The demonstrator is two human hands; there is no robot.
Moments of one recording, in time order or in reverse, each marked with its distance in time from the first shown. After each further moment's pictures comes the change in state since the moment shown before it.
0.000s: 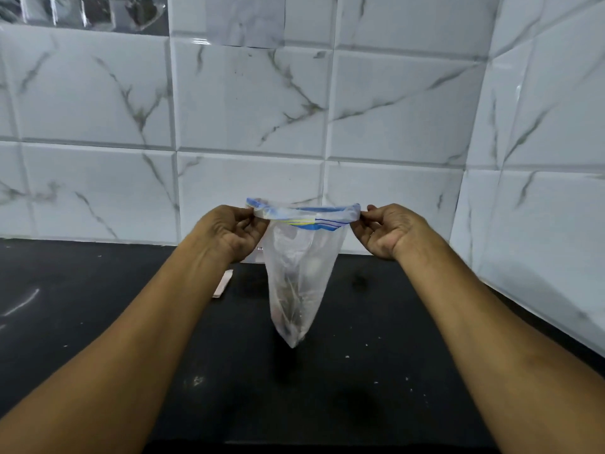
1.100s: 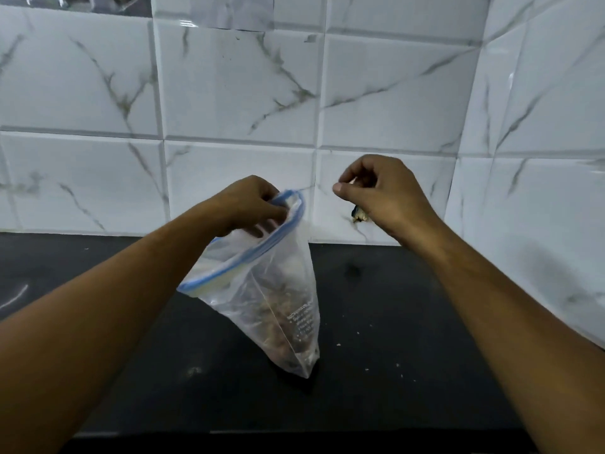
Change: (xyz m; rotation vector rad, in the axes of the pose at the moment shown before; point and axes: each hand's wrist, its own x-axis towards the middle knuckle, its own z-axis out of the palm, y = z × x) left_hand -0.006 -0.008 0.025 1.814 -0.178 0.480; right_hand -0.056 -0.008 0.000 -1.360 -0.159 -0.977
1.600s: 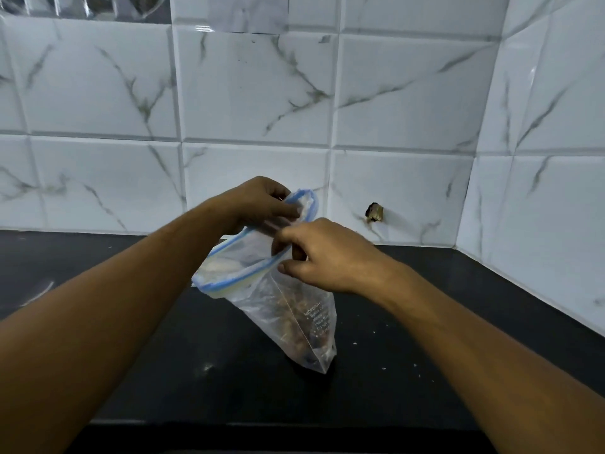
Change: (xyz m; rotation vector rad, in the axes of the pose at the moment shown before) left_hand -0.001 -0.008 -0.011 -0.098 -0.013 -0.008; right_hand -0.040 -0.035 0.070 -0.401 -0.564 -0.307
